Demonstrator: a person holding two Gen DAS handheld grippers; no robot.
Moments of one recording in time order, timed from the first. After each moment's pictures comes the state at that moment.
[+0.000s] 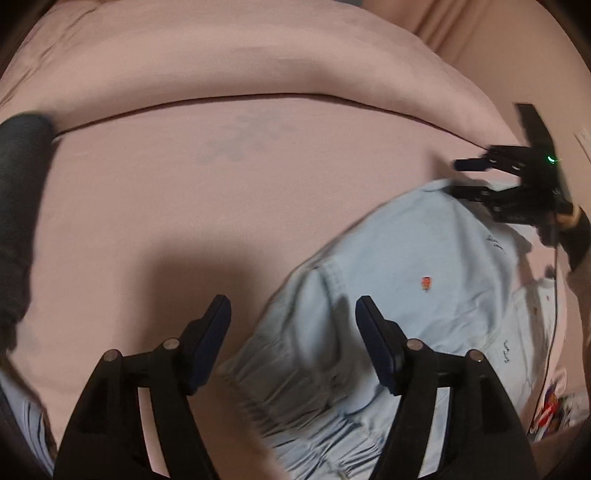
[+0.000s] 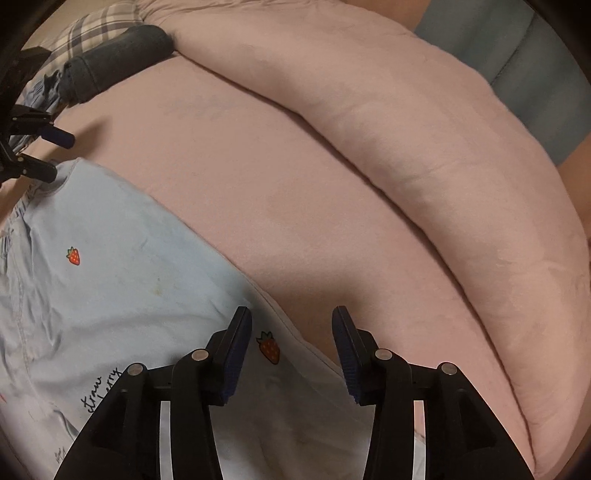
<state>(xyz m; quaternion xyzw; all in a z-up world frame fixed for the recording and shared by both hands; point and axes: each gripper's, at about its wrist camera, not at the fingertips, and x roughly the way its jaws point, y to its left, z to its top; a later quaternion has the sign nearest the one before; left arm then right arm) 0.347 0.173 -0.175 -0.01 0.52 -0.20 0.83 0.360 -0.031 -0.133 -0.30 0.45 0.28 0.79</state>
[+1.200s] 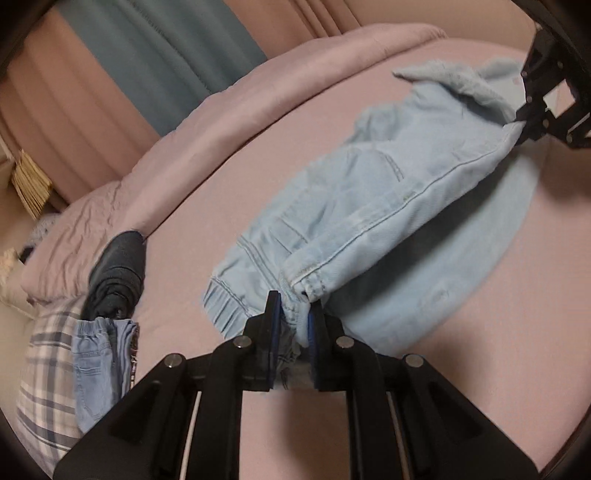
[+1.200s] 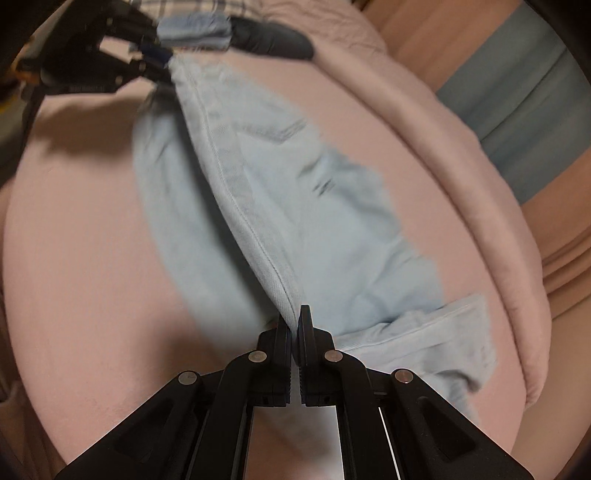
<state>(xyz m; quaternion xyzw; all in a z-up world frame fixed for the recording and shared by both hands) 0.048 0.107 -0.172 0.33 0.32 -0.12 0.88 -0.001 -0.085 -0.145 -0.39 0.36 0.27 0.80</state>
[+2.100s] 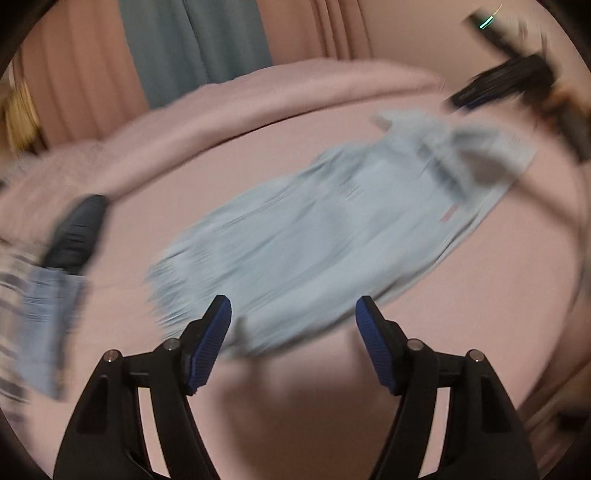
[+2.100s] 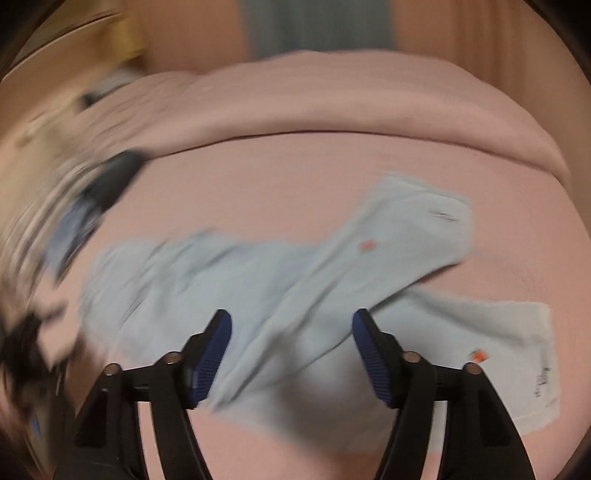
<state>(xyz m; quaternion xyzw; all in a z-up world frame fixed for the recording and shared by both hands) 0.038 0.090 -0.141 0.14 0.35 -0.19 0.90 0.087 -0.240 -0.054 0.04 0.45 0.11 0.89</state>
